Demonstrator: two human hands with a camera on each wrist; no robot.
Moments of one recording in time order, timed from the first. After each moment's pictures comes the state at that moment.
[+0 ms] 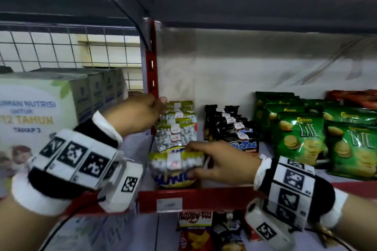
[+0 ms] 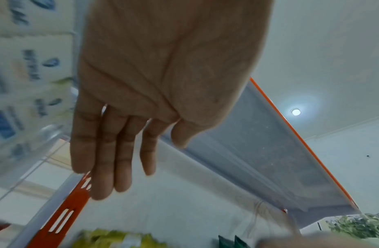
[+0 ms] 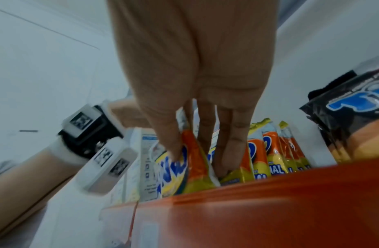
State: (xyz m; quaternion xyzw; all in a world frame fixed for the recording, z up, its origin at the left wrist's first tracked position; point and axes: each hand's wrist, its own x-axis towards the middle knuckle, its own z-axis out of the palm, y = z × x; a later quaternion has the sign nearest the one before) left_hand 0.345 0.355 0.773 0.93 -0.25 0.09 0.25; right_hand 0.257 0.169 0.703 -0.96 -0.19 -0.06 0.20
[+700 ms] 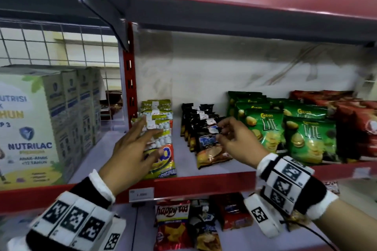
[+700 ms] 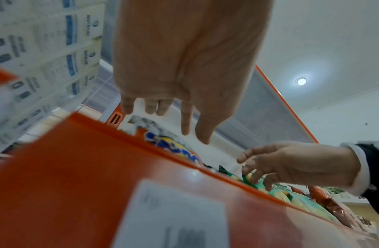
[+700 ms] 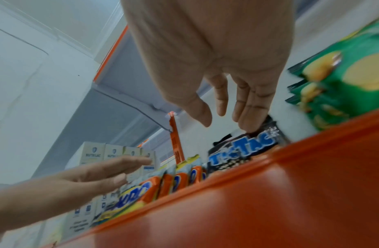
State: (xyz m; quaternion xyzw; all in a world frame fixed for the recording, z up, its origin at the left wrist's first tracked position) left_hand 0.314 0.343 0.669 0.88 -0.36 0.15 0.27; right_hand 0.228 0.093 0.691 -0.91 0.09 -0.25 0.32
